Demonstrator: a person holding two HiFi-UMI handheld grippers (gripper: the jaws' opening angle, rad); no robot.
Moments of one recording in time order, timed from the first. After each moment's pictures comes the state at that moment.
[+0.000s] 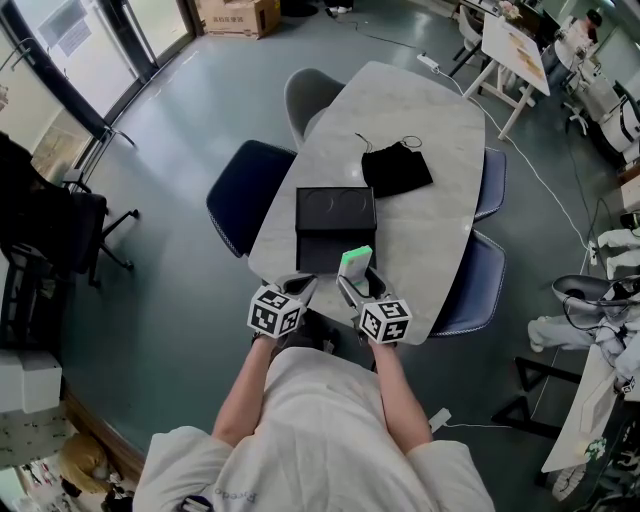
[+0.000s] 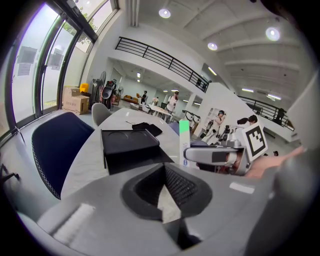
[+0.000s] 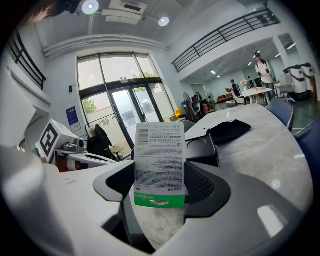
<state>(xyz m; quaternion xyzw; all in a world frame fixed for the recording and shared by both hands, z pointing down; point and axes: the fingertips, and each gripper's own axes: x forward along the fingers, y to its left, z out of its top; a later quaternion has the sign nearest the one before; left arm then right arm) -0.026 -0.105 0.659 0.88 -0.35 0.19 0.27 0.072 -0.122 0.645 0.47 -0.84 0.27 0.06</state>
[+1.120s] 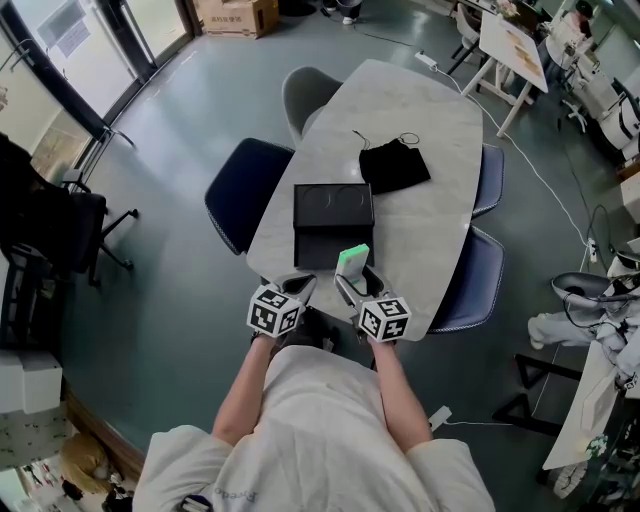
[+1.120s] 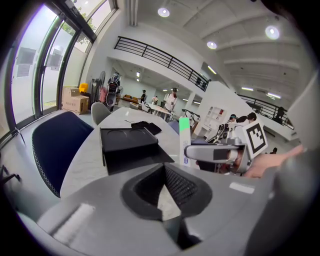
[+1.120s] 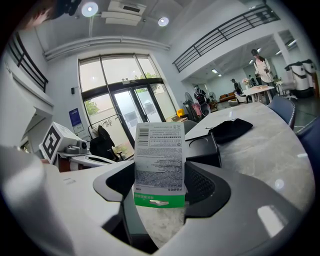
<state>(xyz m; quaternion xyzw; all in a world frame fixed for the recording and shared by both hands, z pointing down) -0.023 -0.096 0.663 0.88 -0.34 0.20 0.27 0.070 -0.114 0.645 0.46 -0.84 0.27 0.06</state>
